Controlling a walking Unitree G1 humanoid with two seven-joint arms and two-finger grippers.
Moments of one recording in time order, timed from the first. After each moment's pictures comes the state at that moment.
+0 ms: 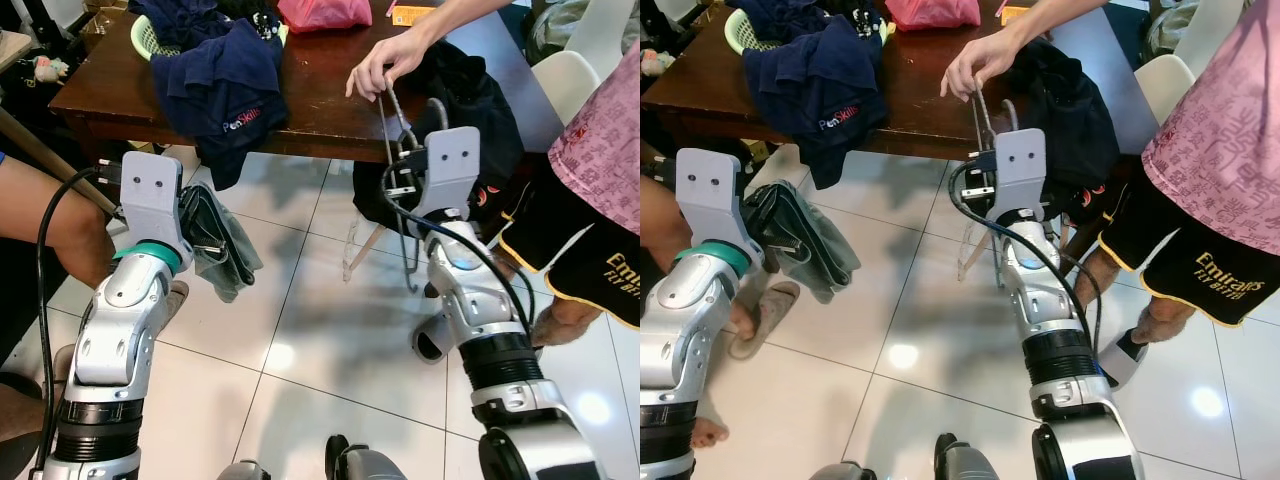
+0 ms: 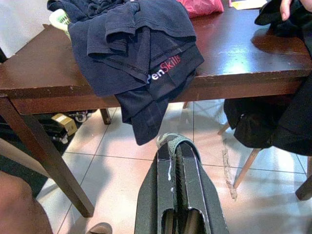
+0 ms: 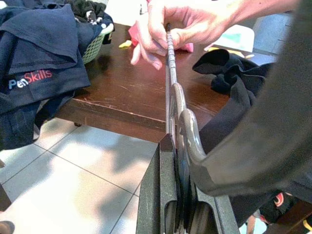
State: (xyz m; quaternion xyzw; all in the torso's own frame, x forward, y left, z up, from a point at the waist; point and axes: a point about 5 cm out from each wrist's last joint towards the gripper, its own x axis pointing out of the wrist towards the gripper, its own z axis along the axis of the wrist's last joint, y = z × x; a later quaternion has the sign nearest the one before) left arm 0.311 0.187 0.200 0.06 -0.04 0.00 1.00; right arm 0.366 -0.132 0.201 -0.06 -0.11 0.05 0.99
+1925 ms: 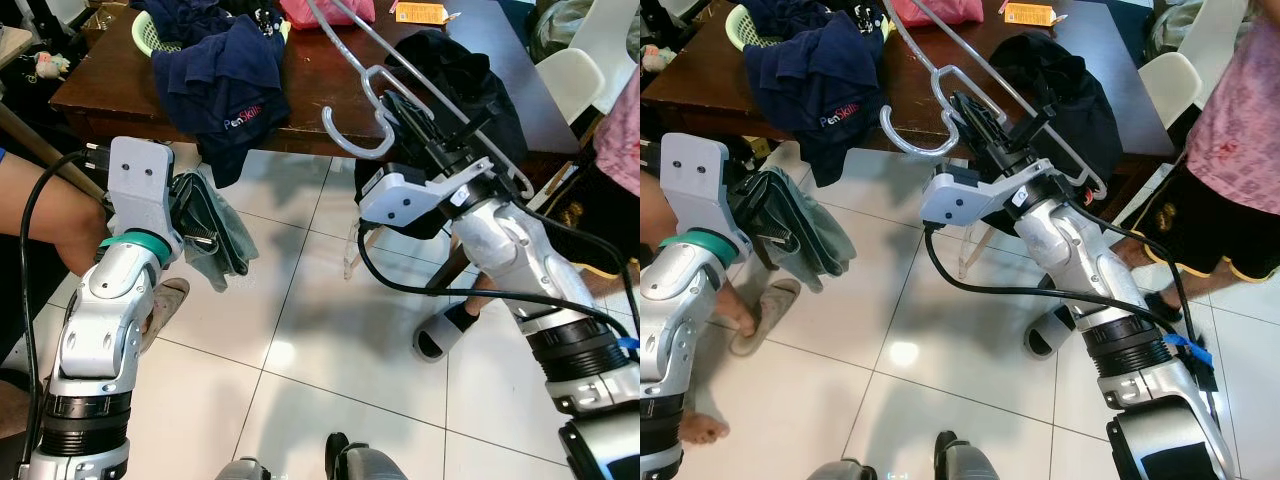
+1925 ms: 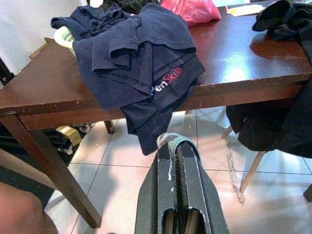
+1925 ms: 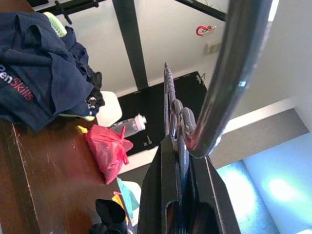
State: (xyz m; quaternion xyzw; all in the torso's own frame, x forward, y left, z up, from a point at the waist) left arm 0.311 0.193 0.215 0.08 -0.06 -0.02 1.00; right arm 0.331 -0.120 0.266 -0.53 -0.40 0.10 0.74
